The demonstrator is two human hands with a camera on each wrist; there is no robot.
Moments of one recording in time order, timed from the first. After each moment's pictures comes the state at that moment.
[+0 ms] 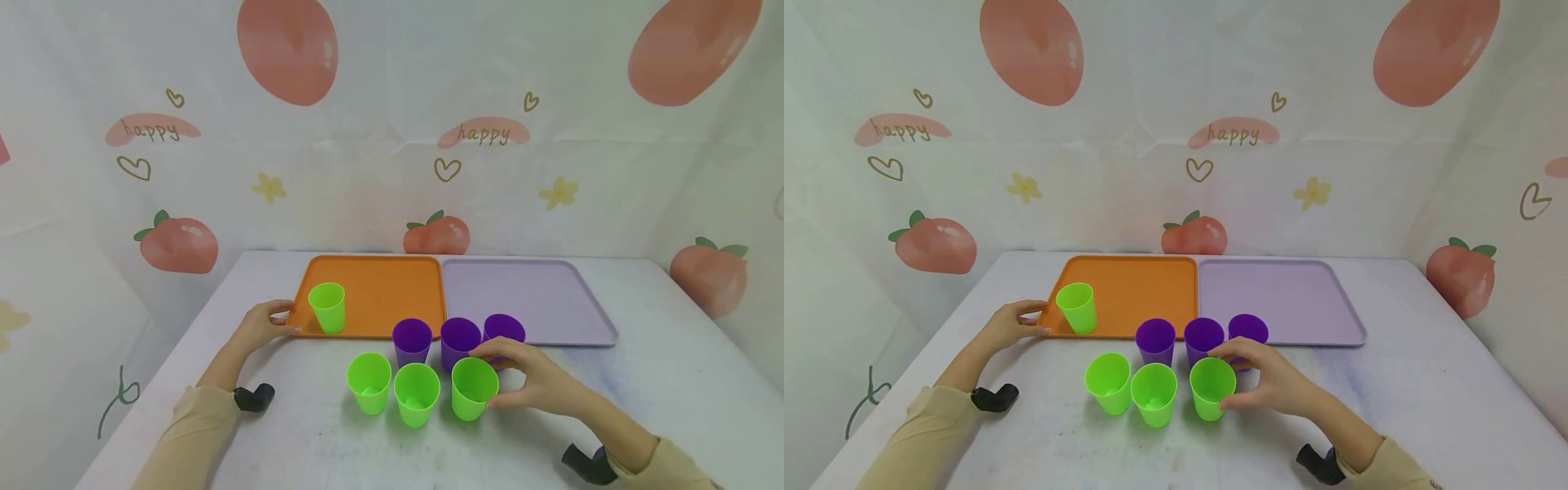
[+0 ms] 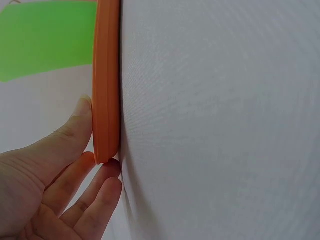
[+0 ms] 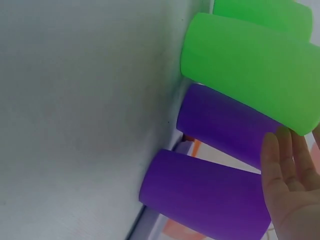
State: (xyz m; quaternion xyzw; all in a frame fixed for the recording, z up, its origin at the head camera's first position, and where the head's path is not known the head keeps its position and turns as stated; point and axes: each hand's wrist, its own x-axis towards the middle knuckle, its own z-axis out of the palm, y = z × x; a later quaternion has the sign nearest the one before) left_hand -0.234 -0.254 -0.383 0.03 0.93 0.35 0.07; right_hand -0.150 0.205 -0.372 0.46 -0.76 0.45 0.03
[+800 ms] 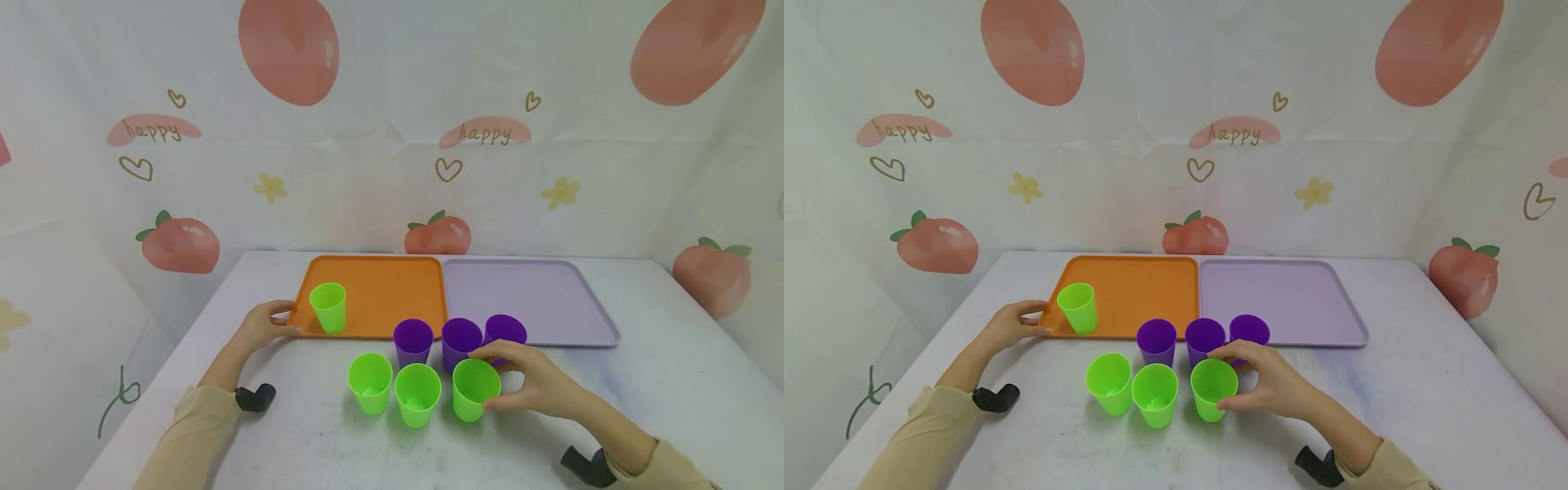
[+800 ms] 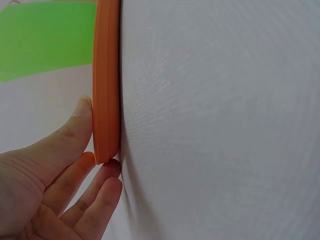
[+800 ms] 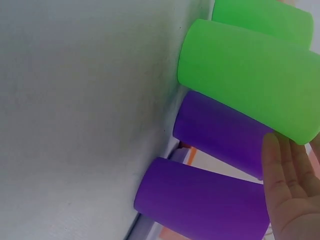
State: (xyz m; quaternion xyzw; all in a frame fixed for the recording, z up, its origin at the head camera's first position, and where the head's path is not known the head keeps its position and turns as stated) left_hand -0.234 -0.254 -0.383 0.01 0.93 0.35 0.08; right_hand -0.147 0.201 -0.373 0.42 -0.80 0.43 0.05
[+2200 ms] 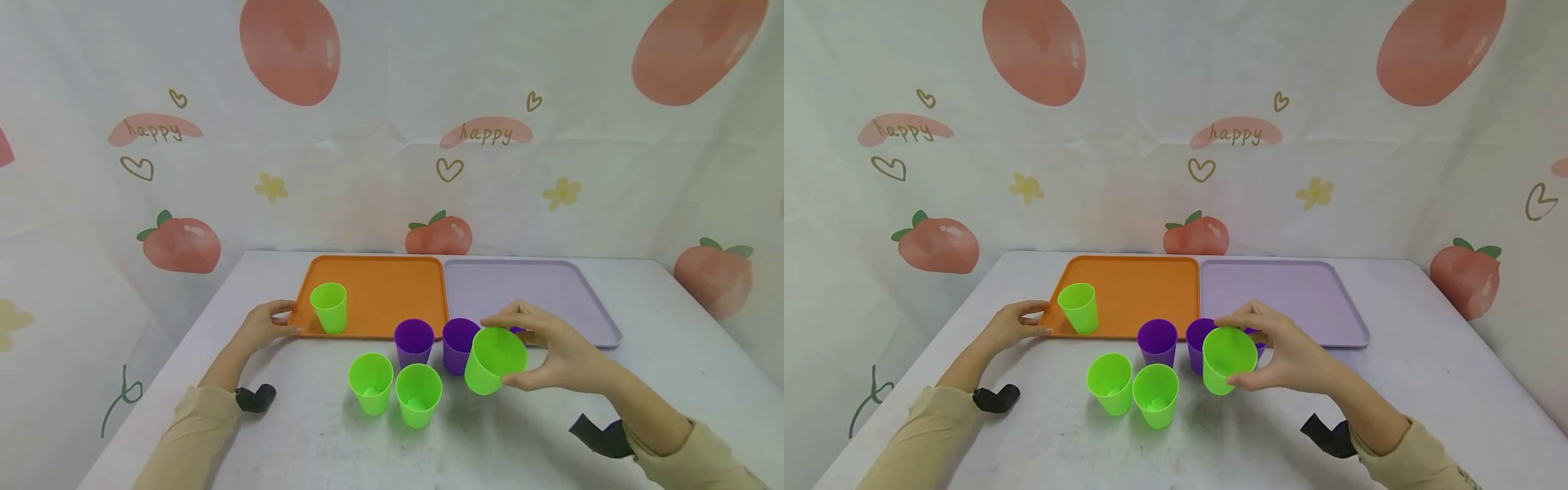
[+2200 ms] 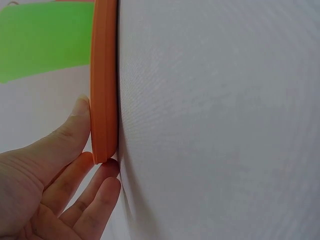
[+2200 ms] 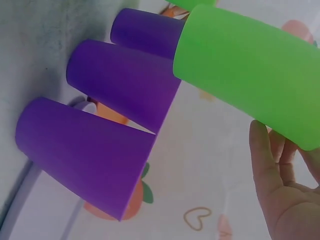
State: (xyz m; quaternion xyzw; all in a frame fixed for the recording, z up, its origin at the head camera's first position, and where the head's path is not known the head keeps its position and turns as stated) left_hand -0.234 -0.255 -0.384 0.02 0.93 0.36 0.08; right_hand -0.147 0.208 -0.311 0.42 -0.81 0.41 0.05
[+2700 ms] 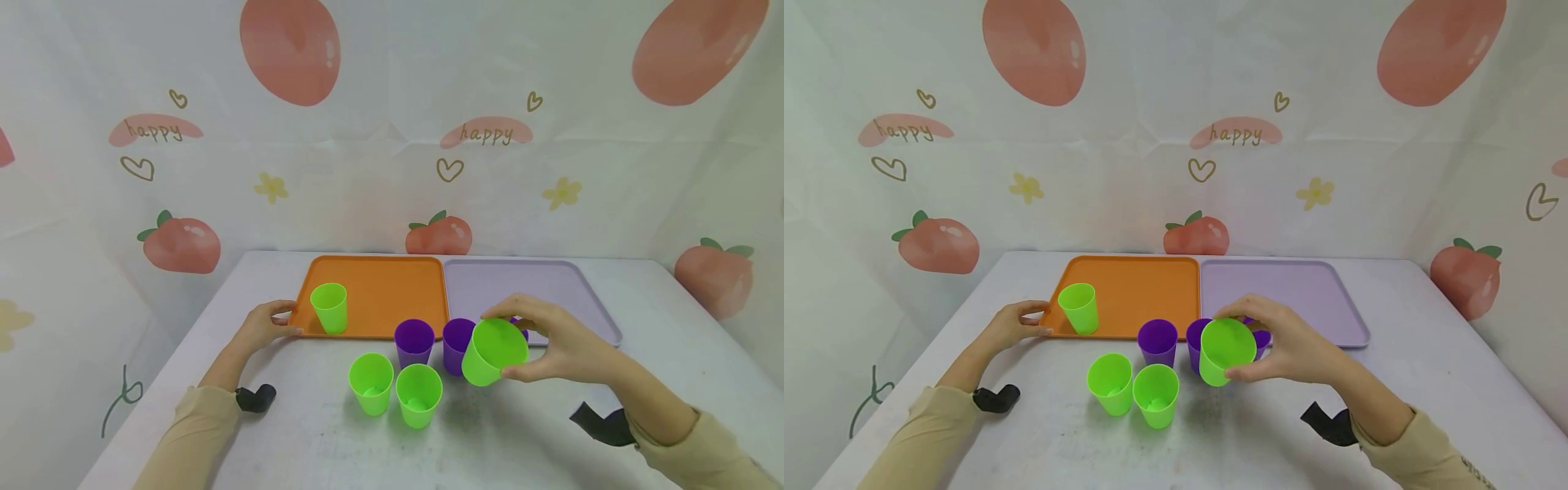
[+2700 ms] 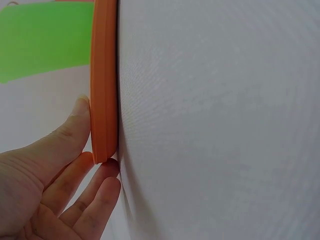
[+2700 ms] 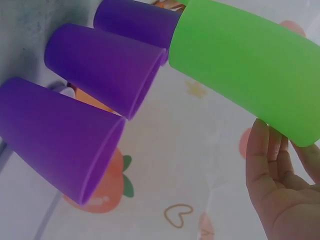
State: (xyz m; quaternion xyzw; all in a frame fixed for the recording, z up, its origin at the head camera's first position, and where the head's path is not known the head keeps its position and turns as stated) left_hand -0.234 -0.256 -0.386 0.02 0.93 0.36 0.08; right_hand -0.151 0.205 -0.293 0.45 -0.81 0.36 0.08
